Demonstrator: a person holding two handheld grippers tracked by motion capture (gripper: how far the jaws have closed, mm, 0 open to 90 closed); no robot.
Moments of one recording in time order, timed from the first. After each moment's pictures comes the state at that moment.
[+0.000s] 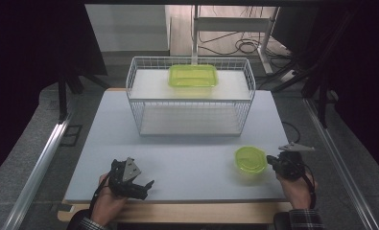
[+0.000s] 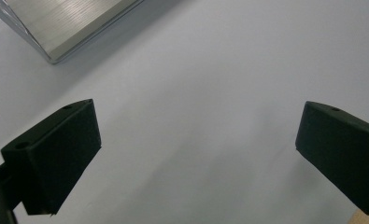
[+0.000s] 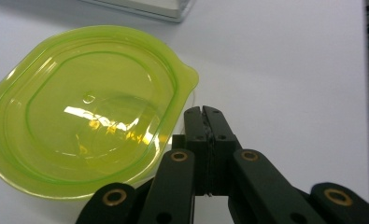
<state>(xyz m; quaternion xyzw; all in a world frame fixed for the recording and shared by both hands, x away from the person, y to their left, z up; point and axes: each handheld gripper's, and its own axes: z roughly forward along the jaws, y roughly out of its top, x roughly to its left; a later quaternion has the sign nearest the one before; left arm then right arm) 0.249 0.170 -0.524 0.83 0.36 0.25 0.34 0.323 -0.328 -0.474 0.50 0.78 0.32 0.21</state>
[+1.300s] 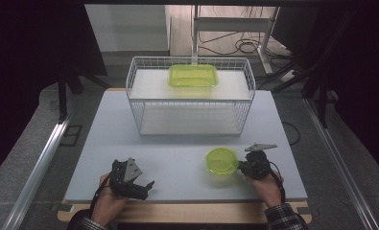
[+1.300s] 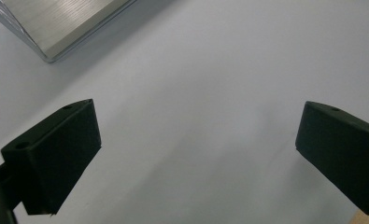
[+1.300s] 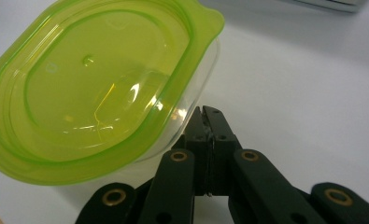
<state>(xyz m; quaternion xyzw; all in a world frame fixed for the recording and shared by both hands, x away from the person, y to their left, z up) 0.250 0.167 -0.525 0.84 0.36 0.25 0.33 0.337 -0.248 -0.505 0.43 0.83 0.35 0.10</state>
